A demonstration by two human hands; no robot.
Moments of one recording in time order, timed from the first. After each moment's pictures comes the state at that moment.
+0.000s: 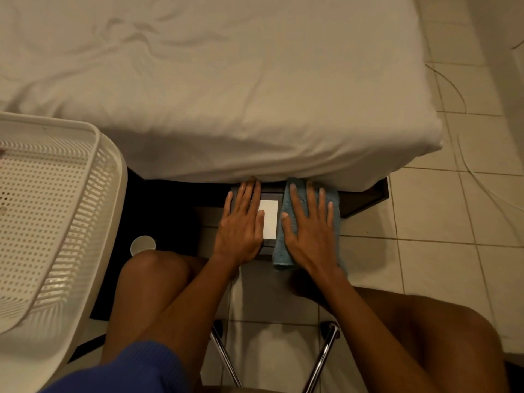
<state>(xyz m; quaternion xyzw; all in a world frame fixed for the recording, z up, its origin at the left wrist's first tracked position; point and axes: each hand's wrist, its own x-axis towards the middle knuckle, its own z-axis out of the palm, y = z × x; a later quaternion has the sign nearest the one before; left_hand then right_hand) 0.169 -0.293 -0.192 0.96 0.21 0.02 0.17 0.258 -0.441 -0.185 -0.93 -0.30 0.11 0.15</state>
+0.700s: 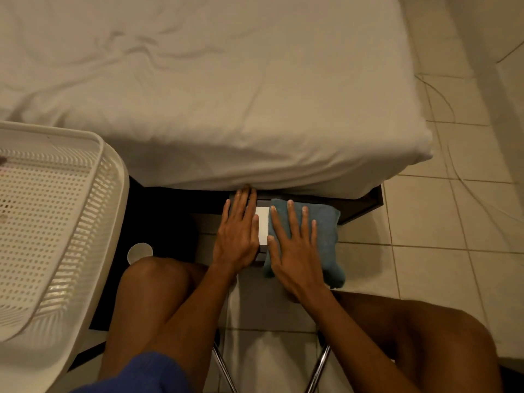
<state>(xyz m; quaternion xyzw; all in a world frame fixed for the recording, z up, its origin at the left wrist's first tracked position) 0.169 -0.290 -0.196 0.95 0.23 0.05 0.21 0.222 -0.438 -0.184 -0.92 -0.34 0.13 0.12</state>
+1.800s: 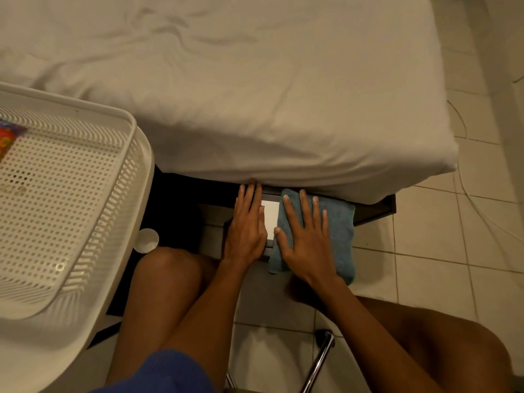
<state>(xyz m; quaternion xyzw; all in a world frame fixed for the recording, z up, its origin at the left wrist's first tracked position) 0.164 -0.285 -0.202 0.87 0.30 0.11 0.37 0.236 -0.423 -0.183 -0.91 -0.38 0.12 0.11</state>
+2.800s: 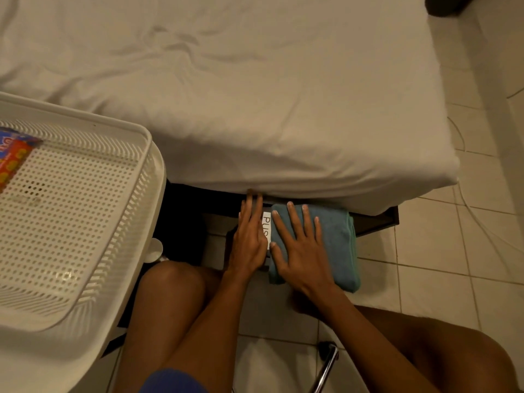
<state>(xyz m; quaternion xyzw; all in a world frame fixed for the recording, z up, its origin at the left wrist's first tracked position) 0.160 -0.279 -0.200 0.82 0.32 0.11 0.45 0.228 -0.409 -0.183 -0.89 -0.44 0.10 0.06</state>
